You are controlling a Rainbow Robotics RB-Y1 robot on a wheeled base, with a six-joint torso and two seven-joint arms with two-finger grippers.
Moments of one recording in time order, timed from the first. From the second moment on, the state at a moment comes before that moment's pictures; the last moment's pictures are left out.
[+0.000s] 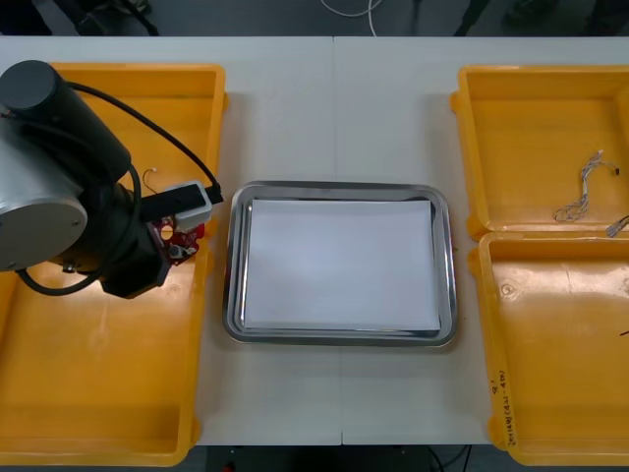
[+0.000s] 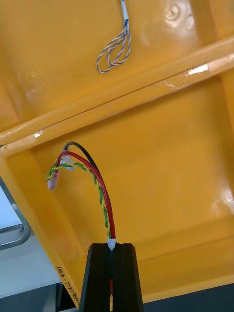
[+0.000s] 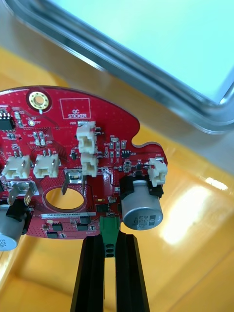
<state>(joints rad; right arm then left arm) -0.09 -1.00 -0.43 -2.25 -1.15 1.86 0.80 -0.55 0.81 -0.35 -2.25 0.82 1.91 -1.74</state>
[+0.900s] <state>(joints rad) -0.34 -1.00 -0.11 -2.22 -1.15 1.87 1.15 -0.84 0.66 -0.69 -1.96 0.80 1.81 -1.61</state>
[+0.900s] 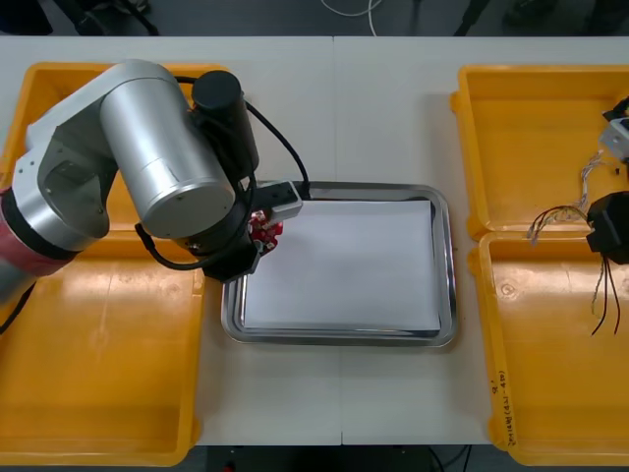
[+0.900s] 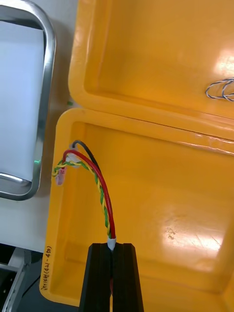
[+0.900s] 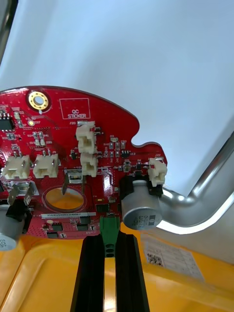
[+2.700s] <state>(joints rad) -0.46 -0.98 0.04 -2.27 -1.14 1.91 1.18 -0.89 0.62 -1.03 -1.84 0.78 1.59 -1.37</state>
